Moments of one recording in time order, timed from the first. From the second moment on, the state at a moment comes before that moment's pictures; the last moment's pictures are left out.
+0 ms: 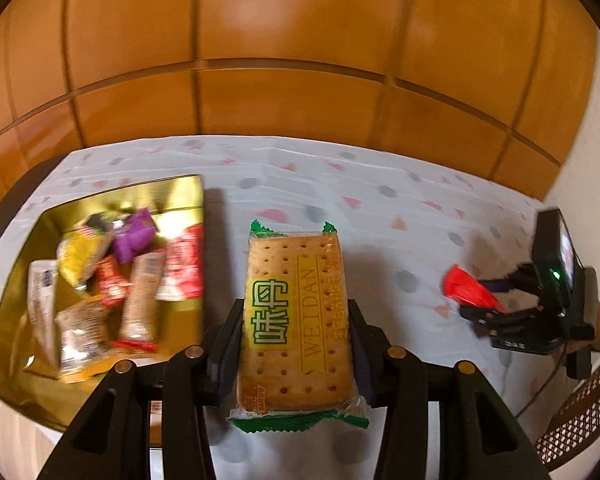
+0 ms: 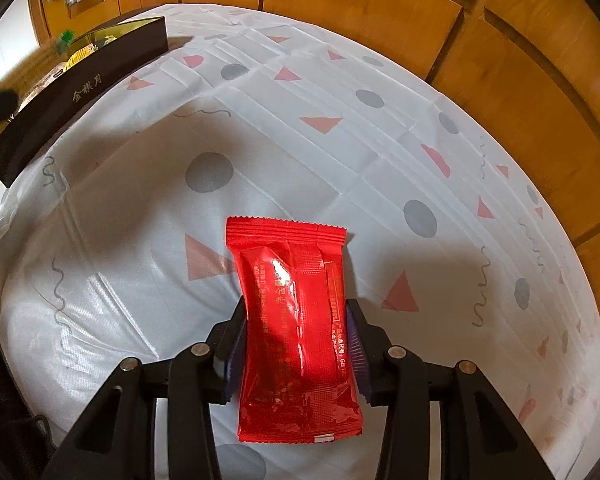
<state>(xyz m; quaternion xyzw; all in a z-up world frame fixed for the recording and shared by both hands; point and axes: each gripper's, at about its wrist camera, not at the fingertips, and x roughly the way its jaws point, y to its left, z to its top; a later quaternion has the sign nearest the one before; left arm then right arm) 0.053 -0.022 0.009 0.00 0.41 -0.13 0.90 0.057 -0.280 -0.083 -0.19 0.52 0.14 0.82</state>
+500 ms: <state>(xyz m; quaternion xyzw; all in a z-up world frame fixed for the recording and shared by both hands) 0.080 0.147 -0.006 -0.12 0.44 0.03 0.89 0.058 -0.279 -0.082 -0.20 0.52 0.14 0.82</state>
